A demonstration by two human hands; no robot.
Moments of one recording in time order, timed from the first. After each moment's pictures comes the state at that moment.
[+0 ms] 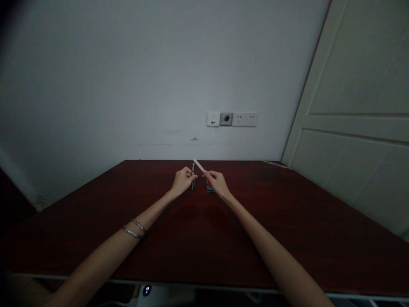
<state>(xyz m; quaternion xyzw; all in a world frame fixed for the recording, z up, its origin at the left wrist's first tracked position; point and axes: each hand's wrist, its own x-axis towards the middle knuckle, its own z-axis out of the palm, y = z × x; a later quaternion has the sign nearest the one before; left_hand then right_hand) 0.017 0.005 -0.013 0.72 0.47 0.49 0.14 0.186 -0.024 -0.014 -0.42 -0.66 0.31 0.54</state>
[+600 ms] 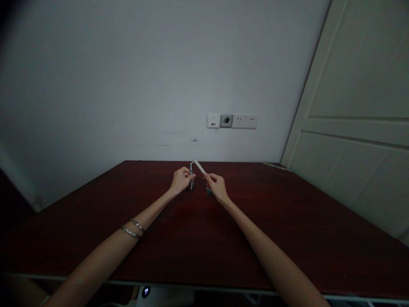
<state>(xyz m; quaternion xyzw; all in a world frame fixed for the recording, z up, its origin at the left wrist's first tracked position) 0.019 0.002 -0.006 0.69 0.47 0.52 0.20 0.181 -0.023 -0.020 -0.41 -0.62 0.28 0.61</state>
